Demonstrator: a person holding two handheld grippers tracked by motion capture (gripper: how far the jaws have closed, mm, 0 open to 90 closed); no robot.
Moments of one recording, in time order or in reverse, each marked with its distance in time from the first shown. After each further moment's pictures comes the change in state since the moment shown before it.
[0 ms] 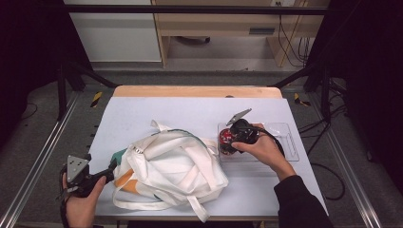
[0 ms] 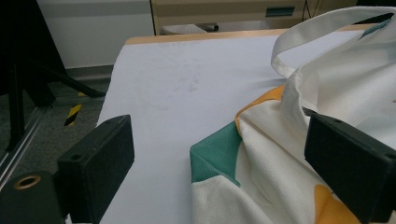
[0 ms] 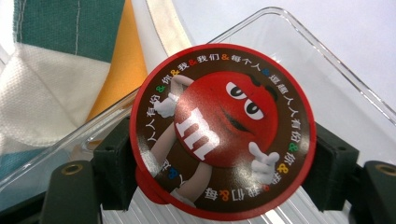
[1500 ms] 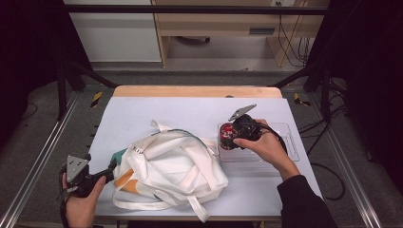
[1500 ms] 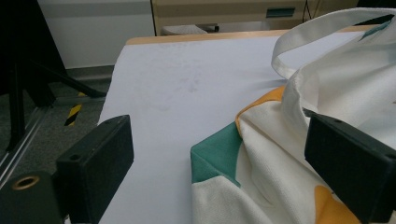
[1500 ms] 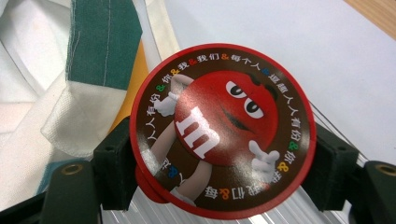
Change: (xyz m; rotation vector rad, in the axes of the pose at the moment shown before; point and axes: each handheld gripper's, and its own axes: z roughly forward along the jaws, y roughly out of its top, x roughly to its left) left arm 0.000 0.000 0.000 -0.002 0.003 -0.002; right arm 0.002 0.010 -0.025 -0.071 -0.014 -0.017
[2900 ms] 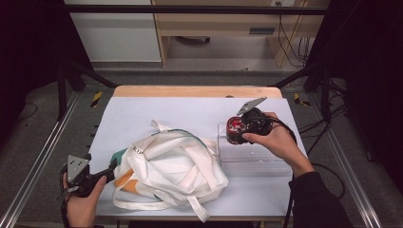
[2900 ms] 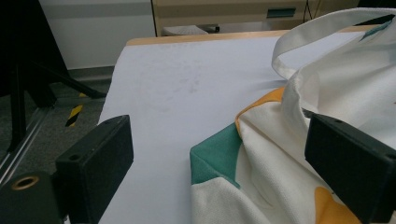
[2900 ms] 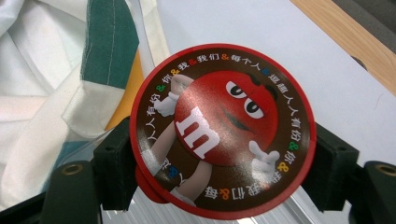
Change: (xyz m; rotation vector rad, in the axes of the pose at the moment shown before) left arm -0.002 0.000 0.001 -0.002 0.002 0.002; right arm -0.009 0.008 -0.037 -0.017 -0.025 -0.047
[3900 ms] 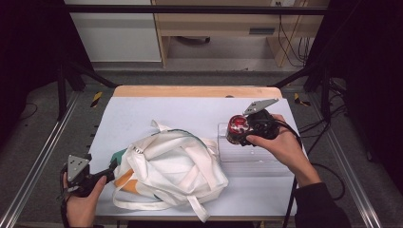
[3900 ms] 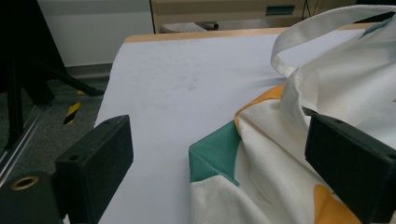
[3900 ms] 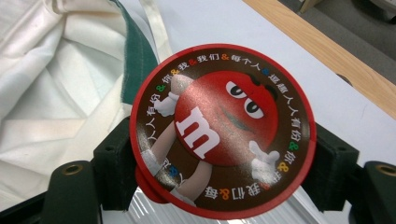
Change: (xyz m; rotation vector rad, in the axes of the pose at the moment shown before) left arm 0.001 0.000 0.000 0.011 -0.005 -0.005; right arm 0.017 0.001 -0.034 -0.100 -0.014 0.036
